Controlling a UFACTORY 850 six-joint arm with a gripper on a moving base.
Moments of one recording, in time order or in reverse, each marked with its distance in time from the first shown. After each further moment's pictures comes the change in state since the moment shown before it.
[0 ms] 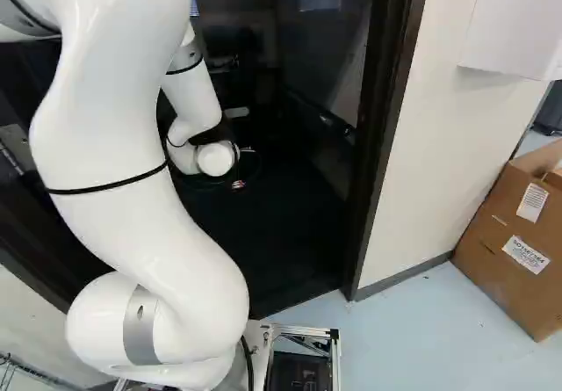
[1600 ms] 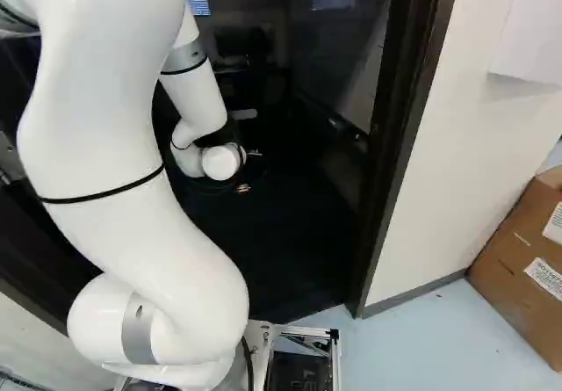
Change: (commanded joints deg) arm -2.5 2.1 2.4 0.0 0.0 0.0
